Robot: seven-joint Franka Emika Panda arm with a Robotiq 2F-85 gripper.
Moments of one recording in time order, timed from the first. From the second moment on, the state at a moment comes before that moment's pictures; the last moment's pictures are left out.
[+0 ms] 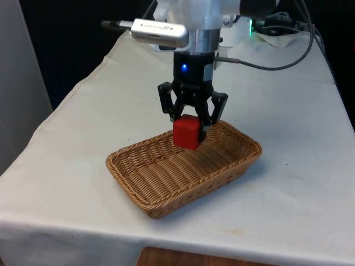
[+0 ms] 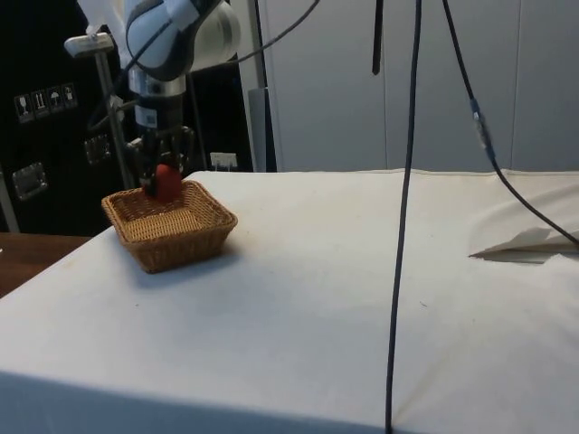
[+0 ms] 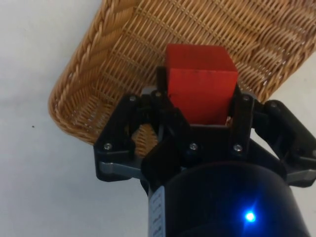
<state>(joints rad) 0.20 0.73 -0.31 -1.53 0.22 2.43 0.12</state>
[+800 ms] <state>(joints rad) 0.20 0.81 -0.31 -1.49 0.26 2.46 0.12</state>
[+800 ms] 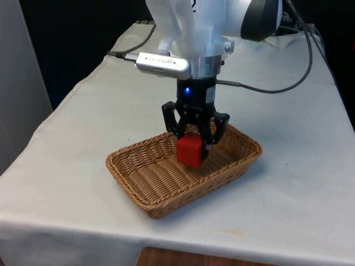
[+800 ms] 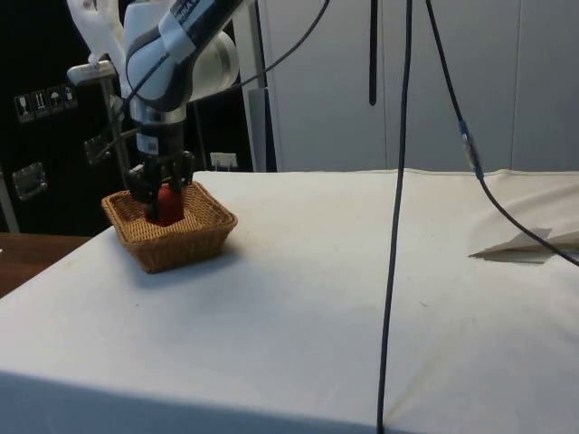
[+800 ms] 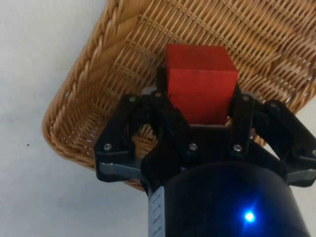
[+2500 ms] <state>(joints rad) 0.20 0.84 -0.31 -1.44 0.26 2.44 0.12</state>
